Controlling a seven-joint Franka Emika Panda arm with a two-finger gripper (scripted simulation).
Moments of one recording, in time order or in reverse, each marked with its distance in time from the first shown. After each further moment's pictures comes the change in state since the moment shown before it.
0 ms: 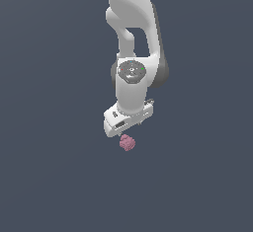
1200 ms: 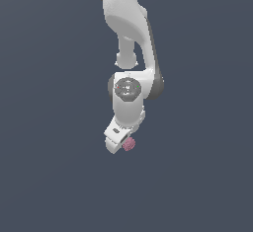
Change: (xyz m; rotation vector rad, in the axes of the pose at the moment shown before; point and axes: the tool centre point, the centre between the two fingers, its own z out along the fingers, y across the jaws) arm 0.015 0.020 0.036 0.001 -0.001 -0.346
